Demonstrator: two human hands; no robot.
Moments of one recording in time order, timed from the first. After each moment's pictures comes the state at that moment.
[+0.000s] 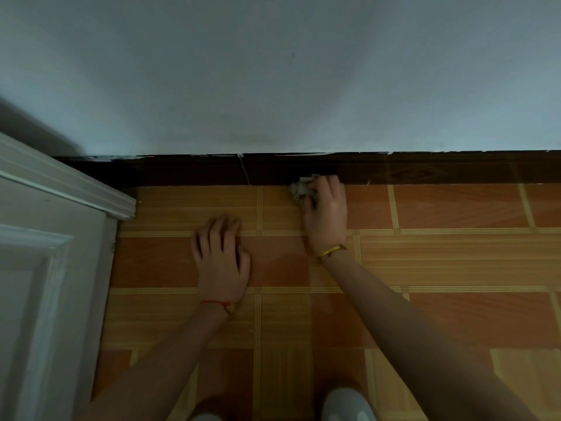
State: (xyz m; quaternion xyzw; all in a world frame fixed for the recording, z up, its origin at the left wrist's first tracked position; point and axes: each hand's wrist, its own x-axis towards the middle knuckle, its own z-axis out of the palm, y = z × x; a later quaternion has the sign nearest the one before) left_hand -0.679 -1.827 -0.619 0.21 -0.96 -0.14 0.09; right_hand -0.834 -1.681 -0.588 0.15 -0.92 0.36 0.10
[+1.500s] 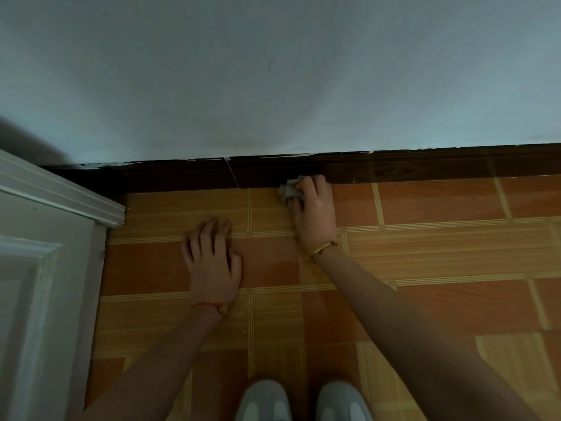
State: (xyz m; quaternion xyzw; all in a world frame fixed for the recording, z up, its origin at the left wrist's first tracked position) left_hand -0.678 -1.827 -0.620 0.20 -0.96 -0.14 0.09; right_hand -0.835 -1.677 -0.585 0.17 -0.92 0.33 0.06
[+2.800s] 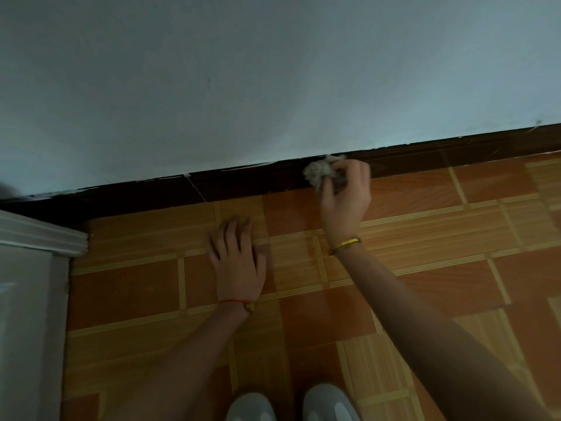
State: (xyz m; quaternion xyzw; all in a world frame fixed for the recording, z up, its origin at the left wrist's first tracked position) left_hand -0.728 -1.755 -0.619 0.14 -0.98 -0.16 0.06; right_hand -0.864 -1.605 -0.541 0.02 -0.87 0.43 0.23
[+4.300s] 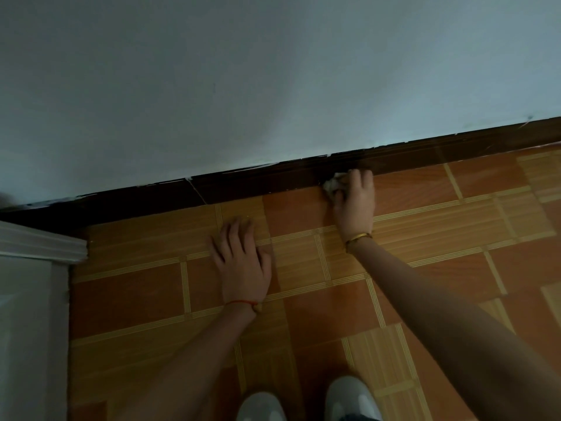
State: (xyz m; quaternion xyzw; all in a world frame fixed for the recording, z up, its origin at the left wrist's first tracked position) left_hand -0.729 -1.752 -0.618 0.15 -0.98 -0.15 0.05; right_hand -0.875 -1.573 -0.578 0.01 -0.95 0.28 0.12
